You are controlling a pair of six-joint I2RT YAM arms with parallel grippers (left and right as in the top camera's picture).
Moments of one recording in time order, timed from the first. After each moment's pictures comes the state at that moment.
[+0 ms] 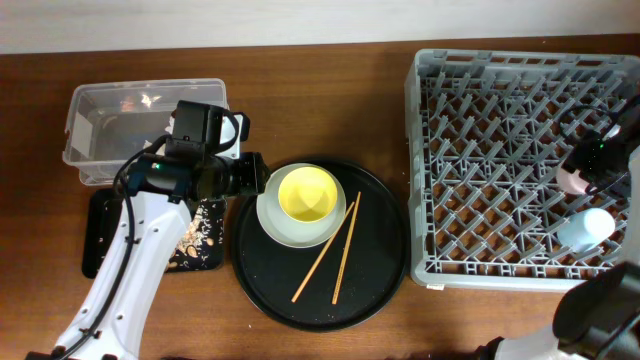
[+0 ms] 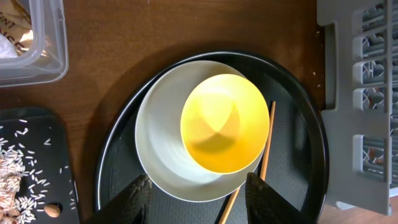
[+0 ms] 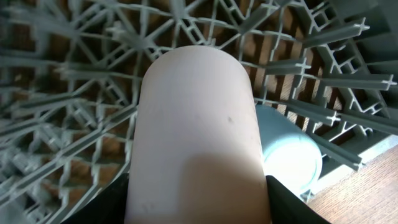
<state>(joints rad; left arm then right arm) -0.20 1.46 1.27 -0.88 0.25 -0.25 -0.50 1.73 1.61 -1.18 0.07 0.19</state>
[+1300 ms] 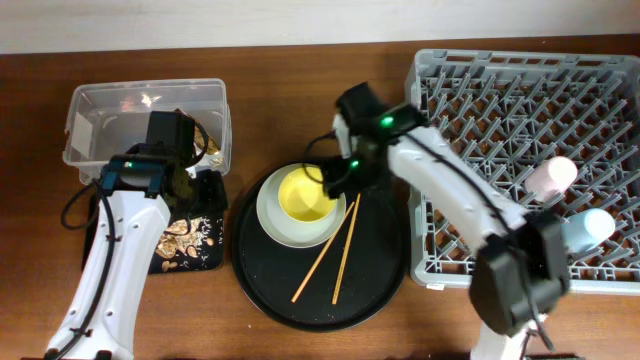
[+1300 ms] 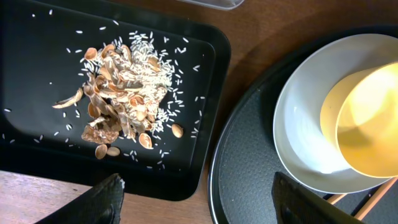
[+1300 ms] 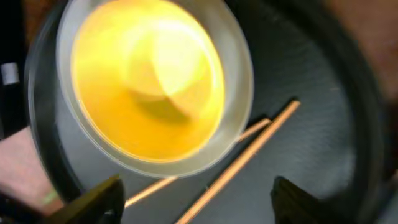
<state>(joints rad) -0.08 1.46 1.27 -1.13 -0.06 -0.34 0.50 1.95 1.61 -1.06 -0.26 0.25</state>
